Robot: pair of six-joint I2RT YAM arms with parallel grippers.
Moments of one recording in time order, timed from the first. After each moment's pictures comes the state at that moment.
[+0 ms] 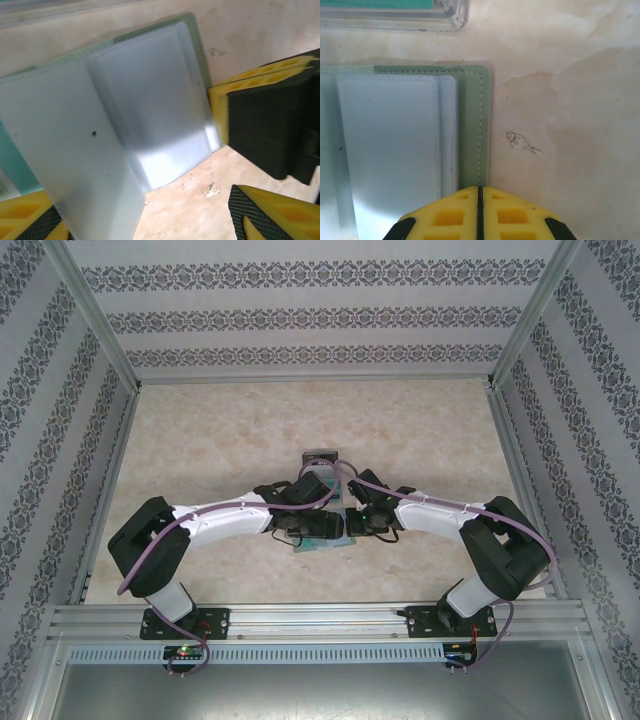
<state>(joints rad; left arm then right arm) -0.86 1.65 1.02 -0.44 0.17 -0.77 0.66 1.56 0.75 -0.39 -0.14 0.57</state>
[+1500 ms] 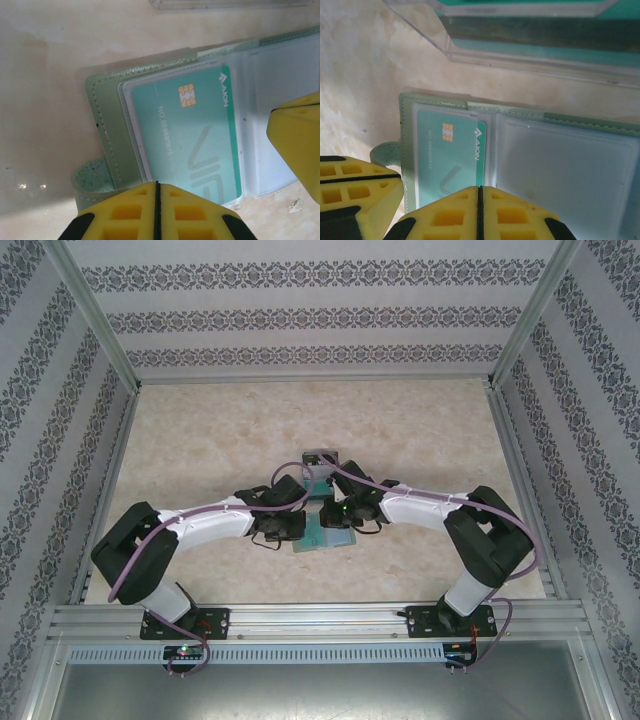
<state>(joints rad) -0.76 1.57 0.84 -0.45 0.10 -0.79 0.71 1.66 0.87 -0.27 -0.33 0.69</state>
